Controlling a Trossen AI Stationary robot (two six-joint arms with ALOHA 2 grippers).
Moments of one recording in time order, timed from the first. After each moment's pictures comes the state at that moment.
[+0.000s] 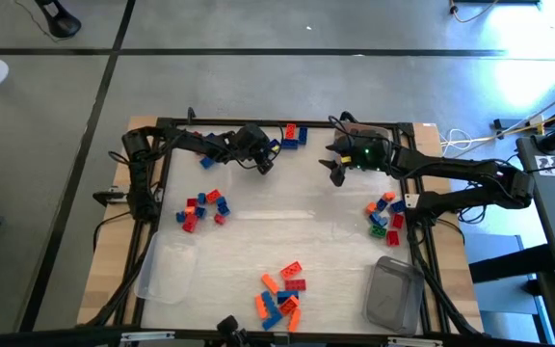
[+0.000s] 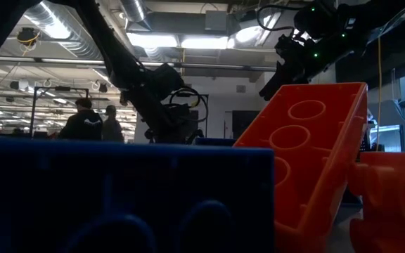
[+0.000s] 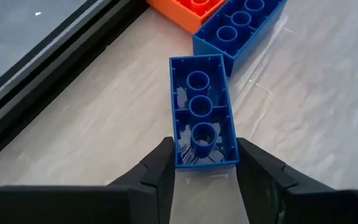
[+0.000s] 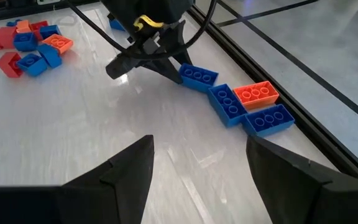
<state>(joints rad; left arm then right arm) 0.51 1.90 0.96 0.16 -0.16 -0.01 -0.41 1.16 0.67 -0.02 0.01 -0.01</state>
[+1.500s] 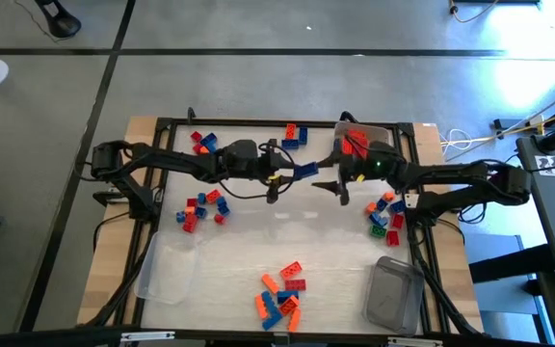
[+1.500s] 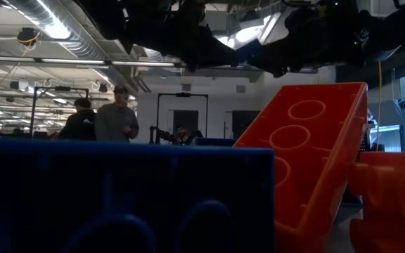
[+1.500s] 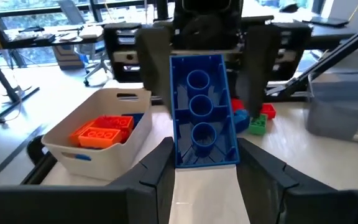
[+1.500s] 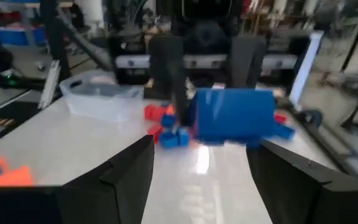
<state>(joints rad) 0.19 1.62 0.96 0.45 0.09 0.11 -0.33 1.21 0.48 0.66 -0.42 -0.11</state>
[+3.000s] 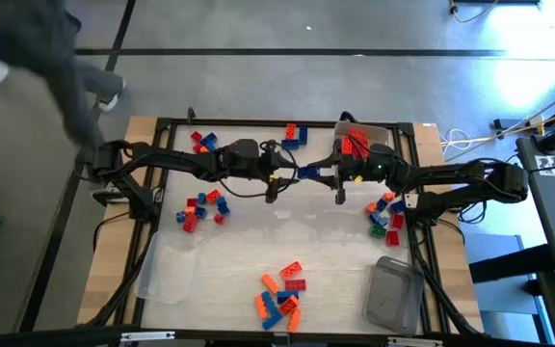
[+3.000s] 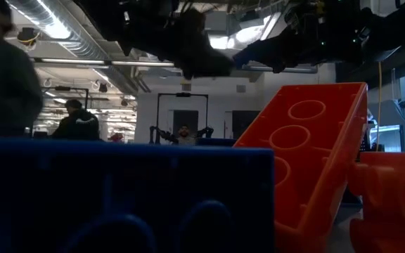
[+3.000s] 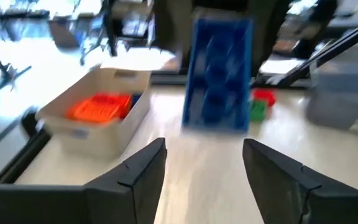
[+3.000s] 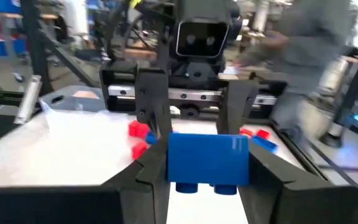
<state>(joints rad) 0.21 1.62 0.96 0.37 0.10 0.07 -0.30 1.22 0.48 0.73 -0.32 -0.11</state>
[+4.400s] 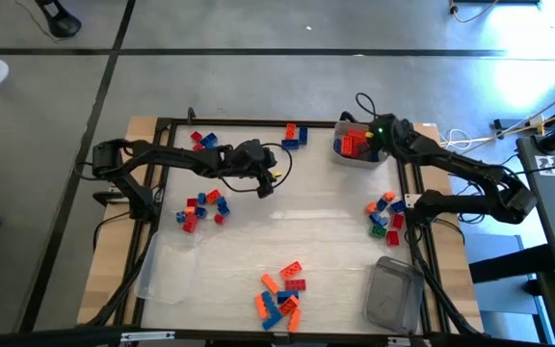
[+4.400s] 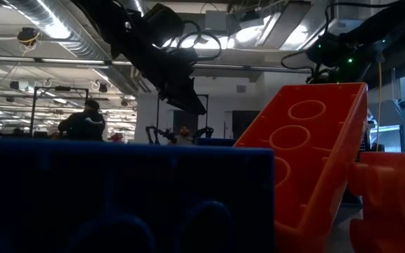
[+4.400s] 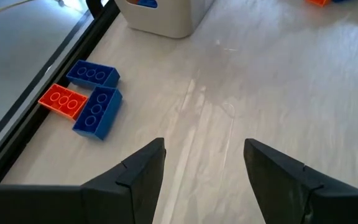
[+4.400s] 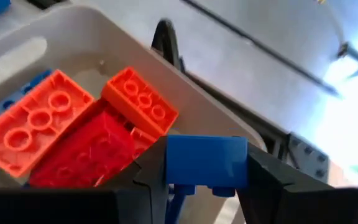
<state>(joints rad) 0.25 1.63 0.95 0.01 -0.15 0.07 -0.82 1.11 0.63 -0.37 0.40 0.04</state>
